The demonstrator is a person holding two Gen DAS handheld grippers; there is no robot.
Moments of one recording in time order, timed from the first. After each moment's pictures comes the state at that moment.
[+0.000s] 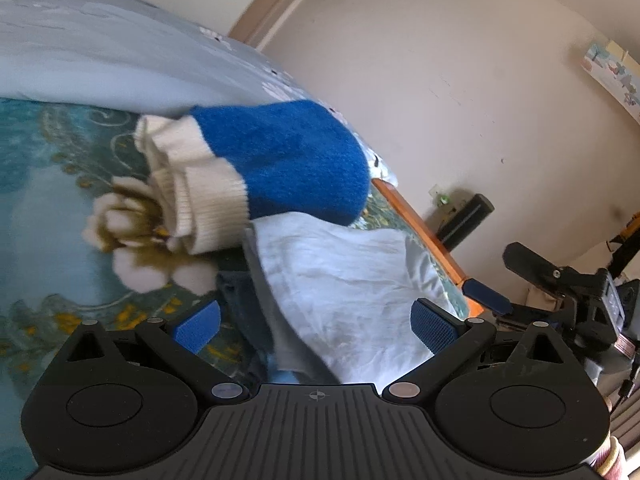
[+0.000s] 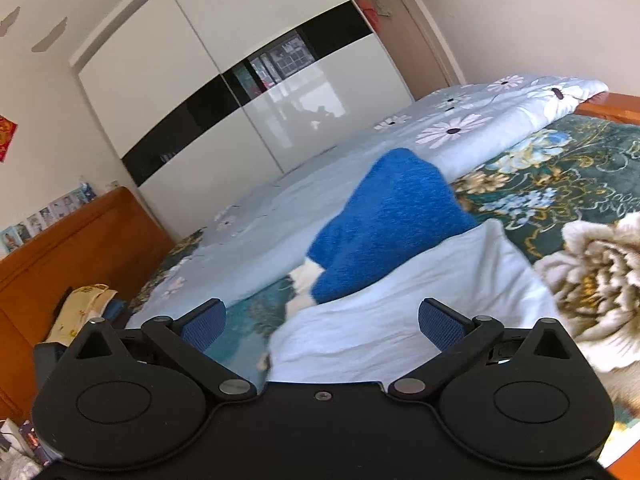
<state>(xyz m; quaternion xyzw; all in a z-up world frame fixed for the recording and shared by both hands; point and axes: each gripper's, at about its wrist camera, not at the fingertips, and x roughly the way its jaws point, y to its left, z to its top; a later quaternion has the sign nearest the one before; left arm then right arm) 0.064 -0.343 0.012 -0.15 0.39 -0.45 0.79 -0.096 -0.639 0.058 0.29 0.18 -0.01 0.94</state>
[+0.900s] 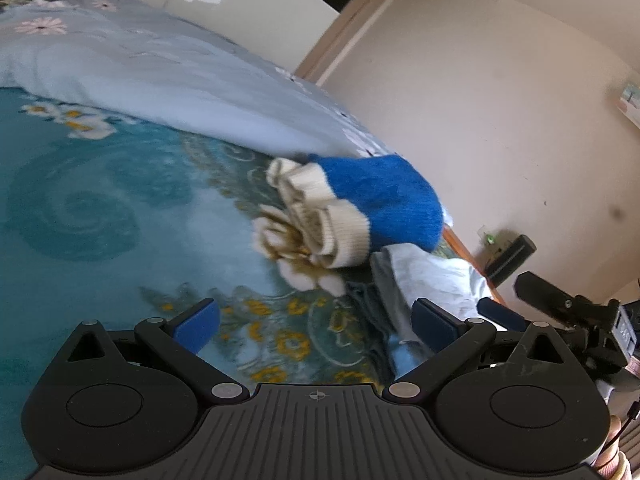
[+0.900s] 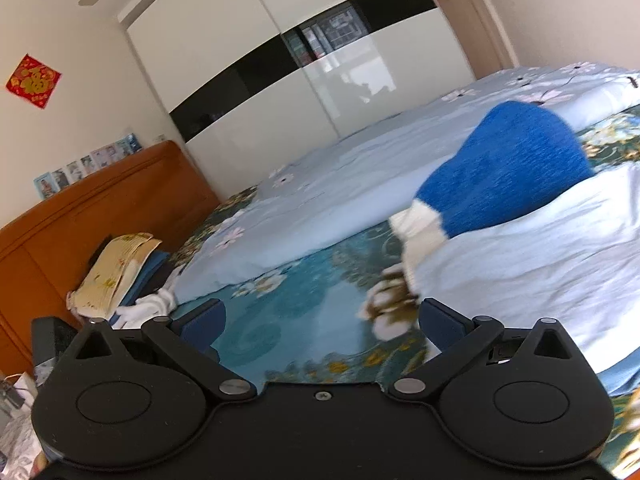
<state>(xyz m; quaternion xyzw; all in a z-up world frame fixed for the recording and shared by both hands) 0.056 -0.185 0.018 -0.18 0.37 -0.36 0.84 -0.069 -0.505 0.056 0.25 0.21 0.07 0.94</state>
